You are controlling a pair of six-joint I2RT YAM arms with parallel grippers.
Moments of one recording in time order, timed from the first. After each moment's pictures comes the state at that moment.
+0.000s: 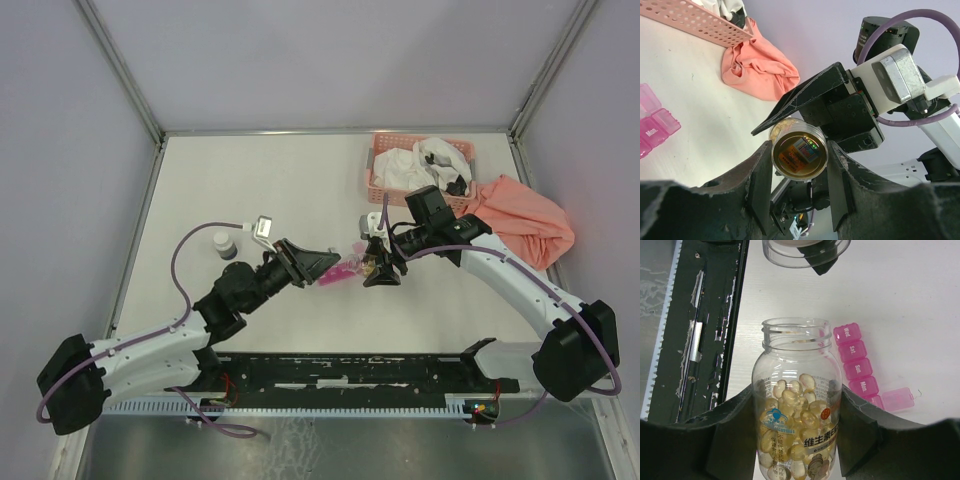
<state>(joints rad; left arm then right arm) -0.92 0.90 0.39 0.60 -0.05 -1.03 0.51 1.28 1.01 -0.68 -0.93 -0.79</state>
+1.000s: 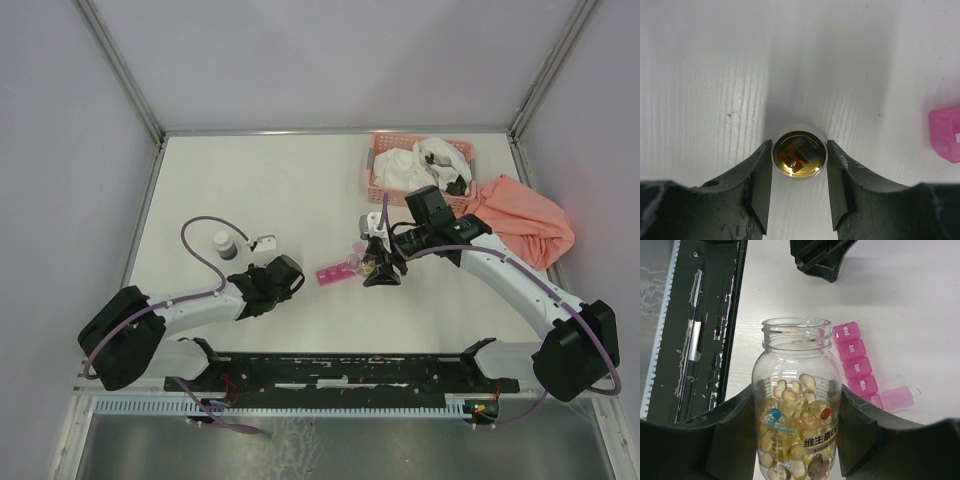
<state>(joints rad) -0.83 1.29 0.53 -0.26 -0.55 -0.86 0.51 1.28 1.01 -0.68 -0.92 -0.79</state>
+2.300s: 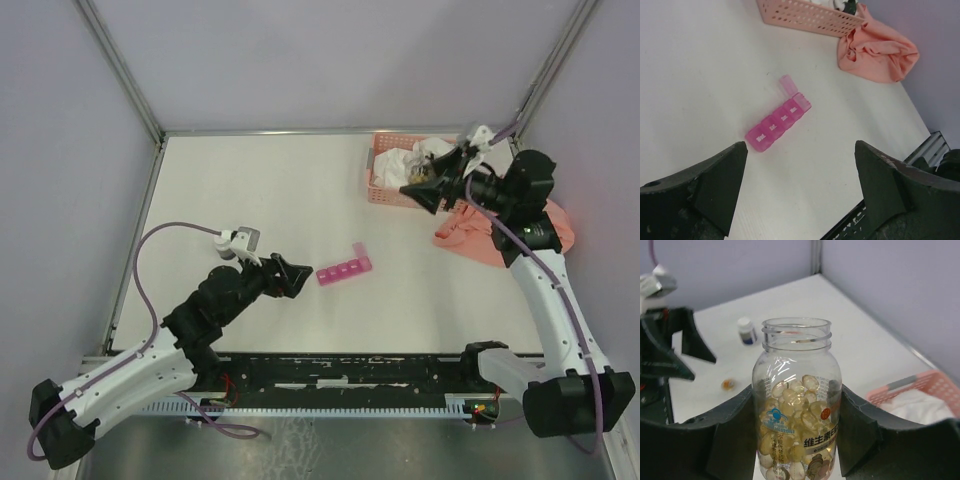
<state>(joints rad) -0.83 0.62 0.39 -0.01 -0.19 -0.60 0.13 1.05 1.05 -0.14 -0.99 -0.14</state>
